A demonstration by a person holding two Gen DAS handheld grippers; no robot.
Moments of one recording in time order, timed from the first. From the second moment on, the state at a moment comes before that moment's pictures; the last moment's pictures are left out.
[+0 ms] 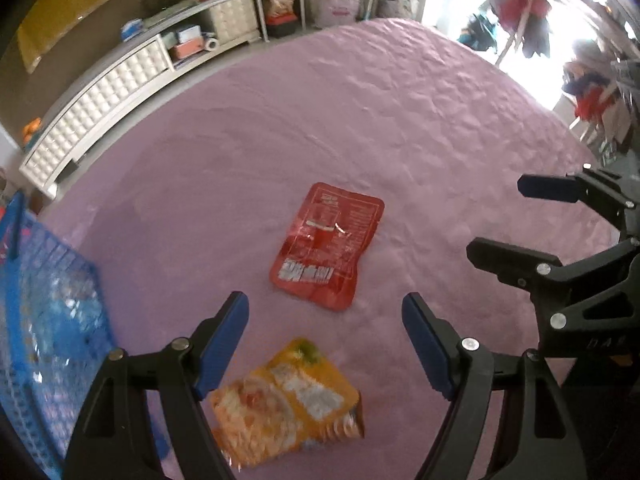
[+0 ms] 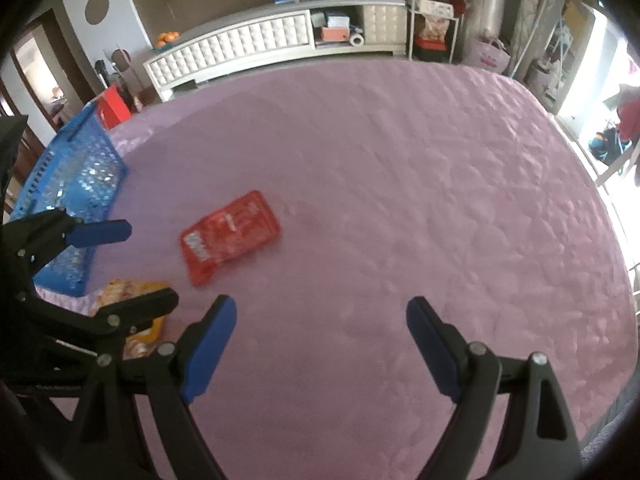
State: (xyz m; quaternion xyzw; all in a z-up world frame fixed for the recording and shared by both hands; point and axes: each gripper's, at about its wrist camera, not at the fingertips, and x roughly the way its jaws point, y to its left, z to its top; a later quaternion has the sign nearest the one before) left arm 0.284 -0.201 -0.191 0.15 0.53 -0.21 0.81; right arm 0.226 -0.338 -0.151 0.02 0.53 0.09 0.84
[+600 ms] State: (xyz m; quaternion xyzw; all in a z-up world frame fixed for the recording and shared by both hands) left arm 0.340 -0.221 -0.239 0.17 0.54 -0.26 0.78; right arm 0.239 -0.352 -0.177 0.06 0.54 0.08 0.83
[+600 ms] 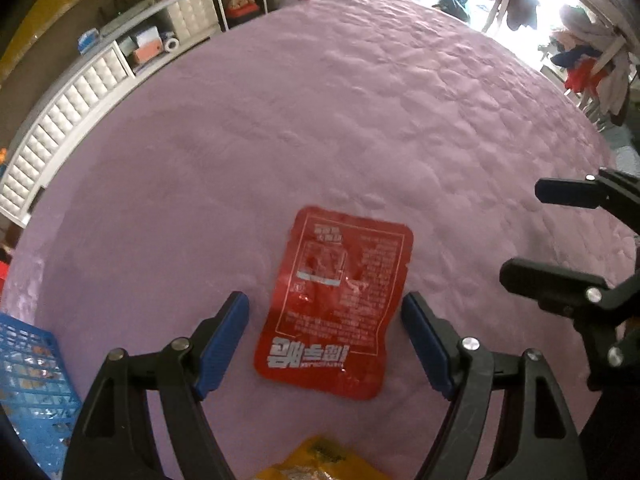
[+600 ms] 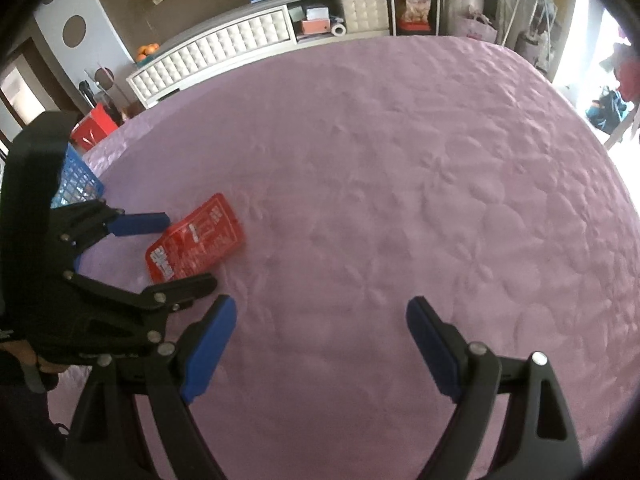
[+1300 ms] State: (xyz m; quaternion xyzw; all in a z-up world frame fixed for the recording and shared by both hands) left arm 0.307 -0.223 -0.219 0.13 0.54 -0.25 0.79; right arm 0.241 -0.346 -0.184 0.05 0.56 0.05 0.83
